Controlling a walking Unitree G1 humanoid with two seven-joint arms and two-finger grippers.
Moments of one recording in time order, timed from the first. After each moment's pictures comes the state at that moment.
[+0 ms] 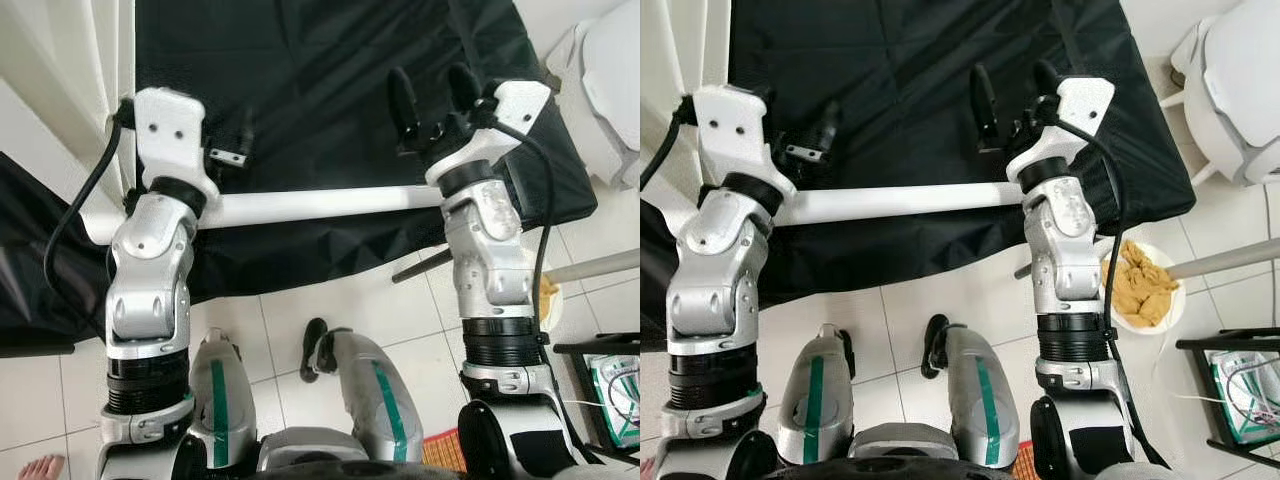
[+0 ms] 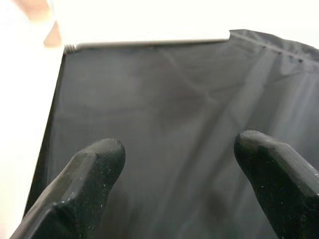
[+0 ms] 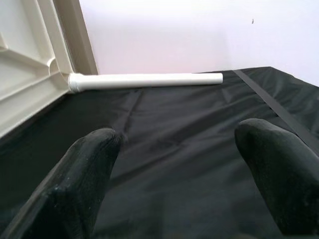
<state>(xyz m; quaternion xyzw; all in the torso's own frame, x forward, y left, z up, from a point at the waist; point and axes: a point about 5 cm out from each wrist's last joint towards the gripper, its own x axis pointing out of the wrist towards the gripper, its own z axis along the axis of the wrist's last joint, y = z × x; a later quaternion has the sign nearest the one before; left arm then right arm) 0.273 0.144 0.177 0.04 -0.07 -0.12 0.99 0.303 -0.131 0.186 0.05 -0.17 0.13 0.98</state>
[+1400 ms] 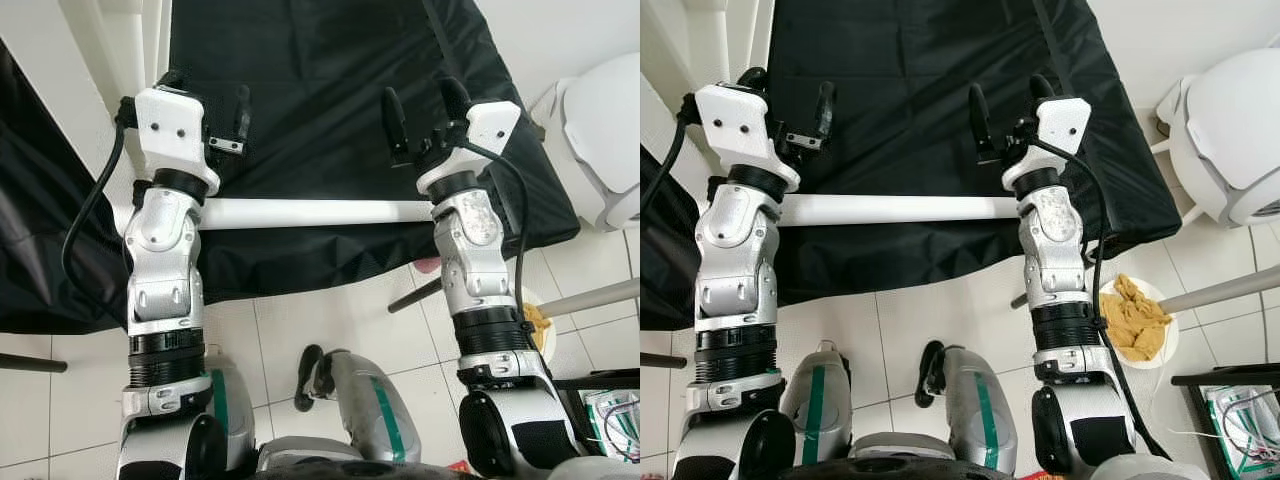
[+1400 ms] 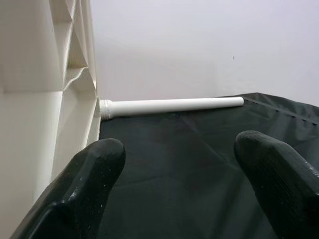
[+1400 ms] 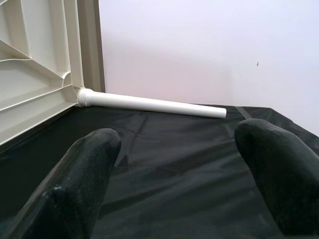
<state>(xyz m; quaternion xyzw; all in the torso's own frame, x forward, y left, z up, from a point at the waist) 0.290 0.146 0.185 0.06 -0.15 -0.08 0.98 0.314 -0.135 0.166 0.01 -0.18 0.11 0.98</state>
